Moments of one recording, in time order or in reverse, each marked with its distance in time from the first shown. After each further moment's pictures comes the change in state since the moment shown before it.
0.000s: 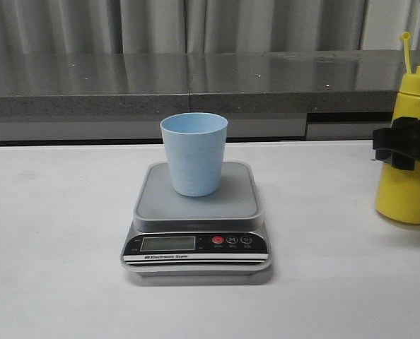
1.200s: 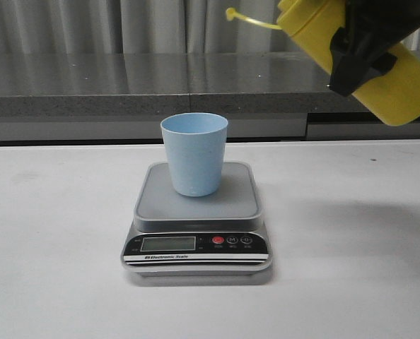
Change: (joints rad) left arm 0.000 0.000 0.000 -0.002 -0.002 0.000; right arm 0.359 -0.184 -0.633 -0.557 1.285 -0.364
